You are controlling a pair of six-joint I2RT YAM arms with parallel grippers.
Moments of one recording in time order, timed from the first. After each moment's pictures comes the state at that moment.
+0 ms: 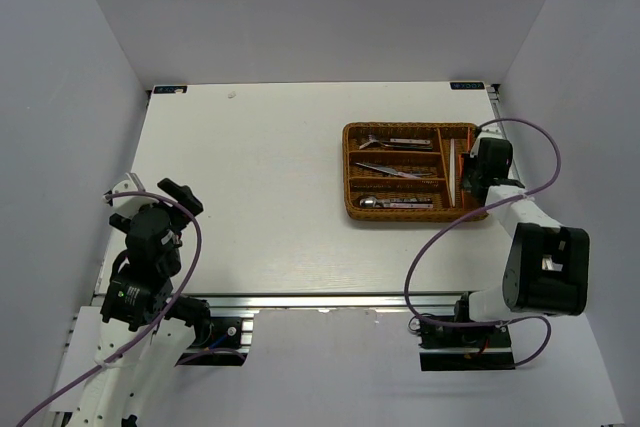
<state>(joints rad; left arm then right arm) -0.28 0.41 0.73 -0.60 -0.63 -0.53 -0.07 1.41 0.78 -0.06 0.08 -0.04</state>
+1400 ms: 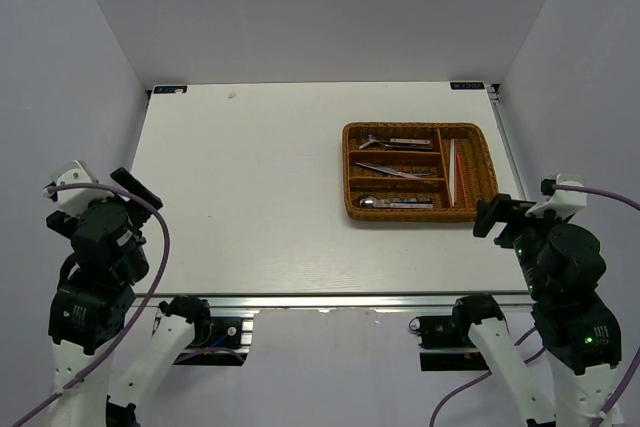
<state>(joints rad) -0.28 0.54 1.22 -0.92 -0.83 -0.37 0.22 0.37 1.06 -0.91 0.22 0.12</state>
